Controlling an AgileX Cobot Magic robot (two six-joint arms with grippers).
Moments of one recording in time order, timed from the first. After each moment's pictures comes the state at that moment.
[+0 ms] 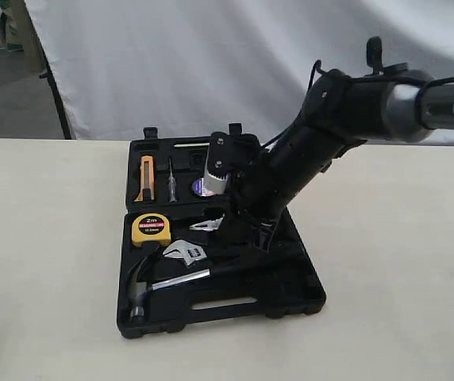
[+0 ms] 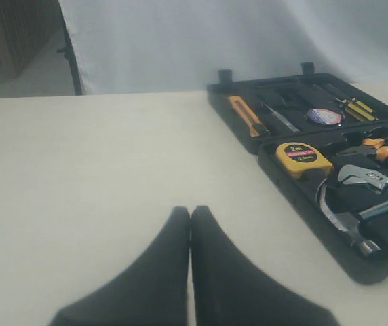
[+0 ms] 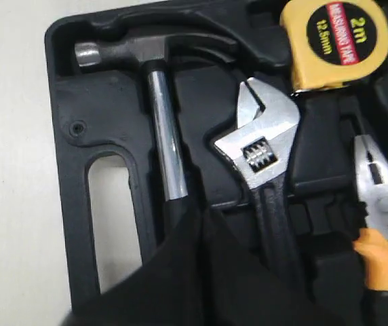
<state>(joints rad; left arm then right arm) -0.01 0.00 0.00 0.01 0.32 -0.03 0.57 2.07 -1.50 0.63 0.94 -1.43</state>
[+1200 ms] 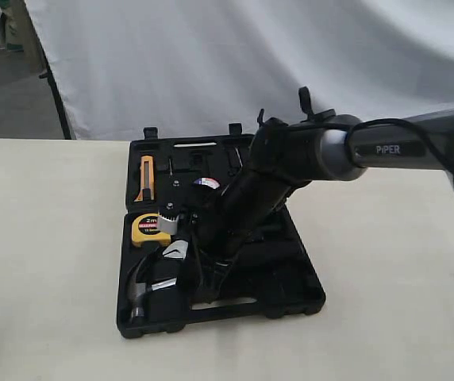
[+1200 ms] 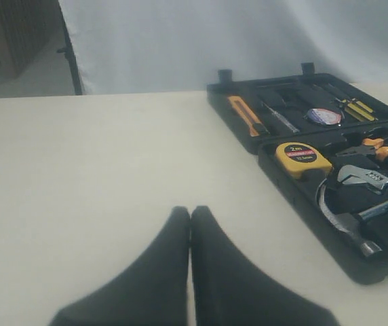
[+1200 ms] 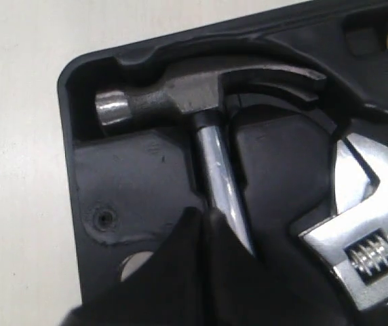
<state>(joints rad) -0.01 0.00 0.00 0.01 0.32 -0.03 0.71 2.18 -1.51 0.64 0.86 -1.33</state>
